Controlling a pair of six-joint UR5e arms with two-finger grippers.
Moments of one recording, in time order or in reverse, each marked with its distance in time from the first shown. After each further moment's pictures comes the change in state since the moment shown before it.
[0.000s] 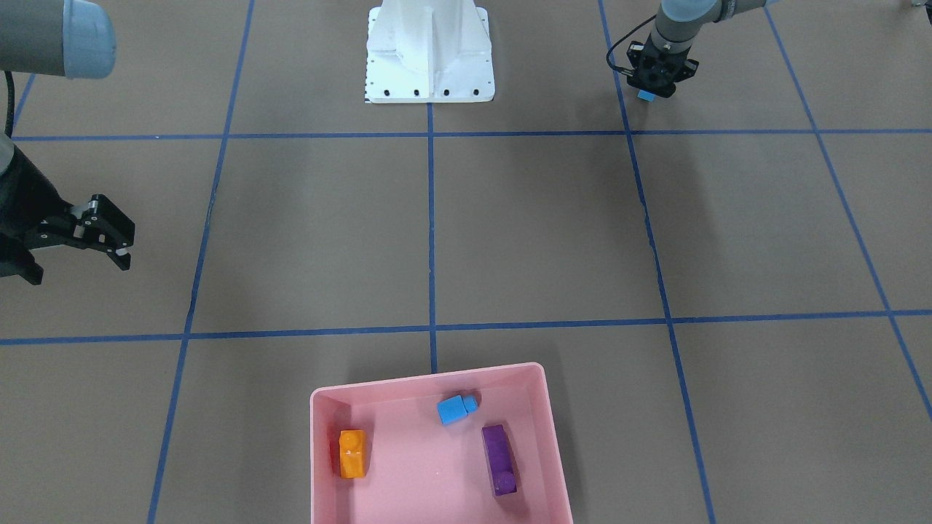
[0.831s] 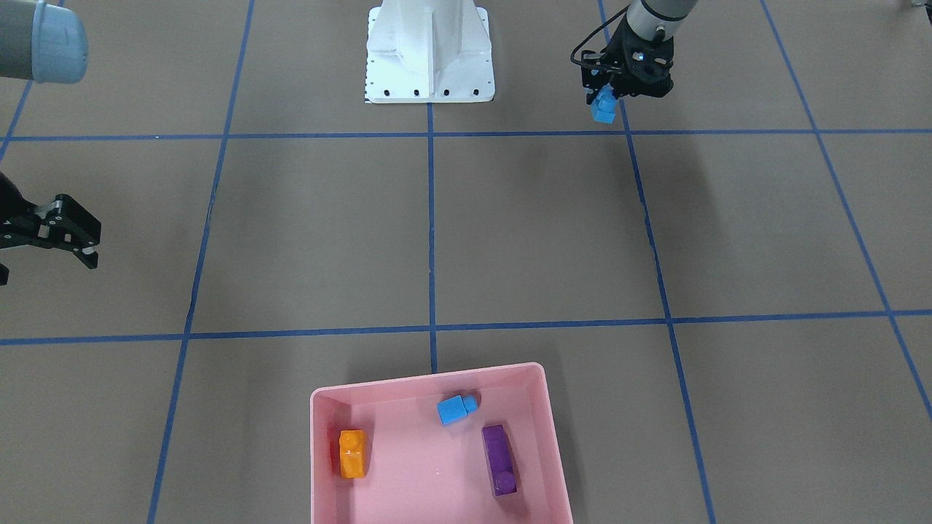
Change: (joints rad) left arm -0.294 -0.363 -0.084 0.120 -0.008 -0.263; right arm 0.056 -0.083 0.009 0.004 0.024 -0.136
